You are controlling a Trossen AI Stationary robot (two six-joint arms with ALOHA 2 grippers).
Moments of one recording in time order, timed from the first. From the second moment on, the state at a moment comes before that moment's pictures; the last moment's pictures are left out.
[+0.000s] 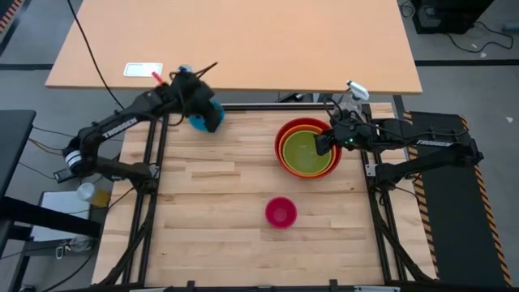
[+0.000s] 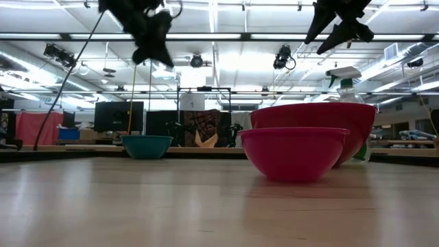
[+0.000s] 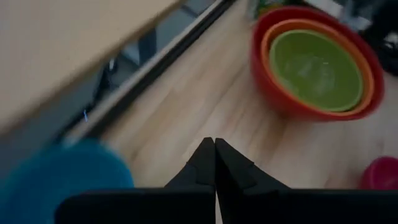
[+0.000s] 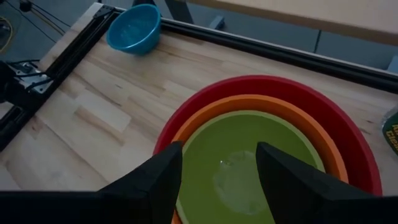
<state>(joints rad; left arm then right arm) 0.67 1.25 1.22 -0.68 0.15 -0.09 -0.08 1.04 1.12 -0.90 0.45 0.87</state>
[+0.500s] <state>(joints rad) 0.85 1.24 0.98 -0.67 -0.09 -0.36 -0.09 1.09 1.12 -0.81 0.42 0.81</state>
